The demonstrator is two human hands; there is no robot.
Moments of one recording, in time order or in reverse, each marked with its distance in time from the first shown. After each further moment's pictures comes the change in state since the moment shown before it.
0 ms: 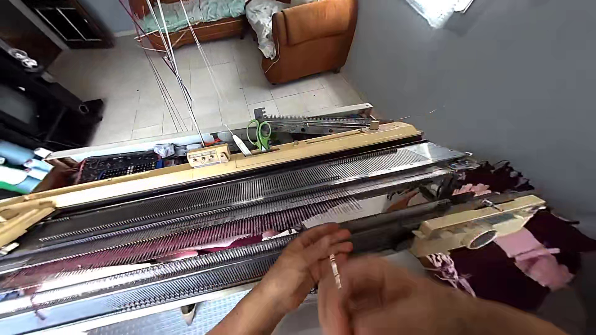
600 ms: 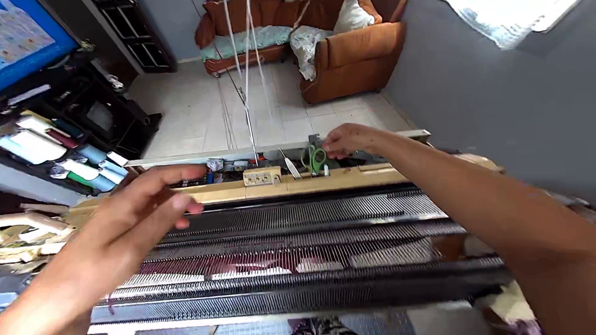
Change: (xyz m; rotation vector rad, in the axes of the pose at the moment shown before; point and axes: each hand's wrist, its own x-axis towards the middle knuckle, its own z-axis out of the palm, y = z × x) left_hand -0.139 0.228 -0.116 1.315 0.376 0.496; right_hand 0.198 -0.044 -0.137 -0.835 0.097 0.479
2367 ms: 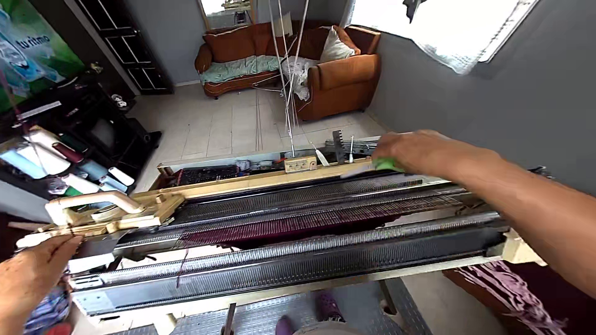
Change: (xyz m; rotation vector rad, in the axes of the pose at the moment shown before) left_hand -0.170 -0.249 -0.173 0.651 0.356 -0.386; right_hand -0.073 -0.059 0.078 -1.071 0.165 0.137
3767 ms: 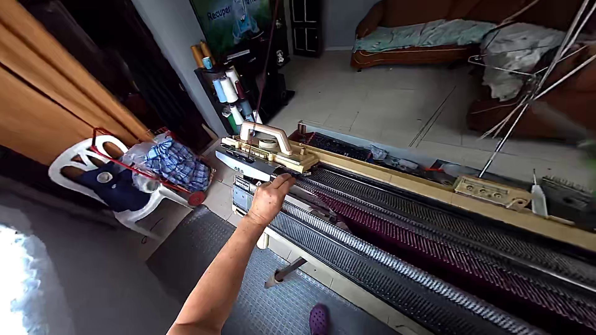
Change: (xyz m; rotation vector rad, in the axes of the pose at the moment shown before) left_hand -0.060 0.081 0.078 -0.010 0.375 0.408; right_hand 0.056 -0.114 0.039 1.499 0.414 0.083
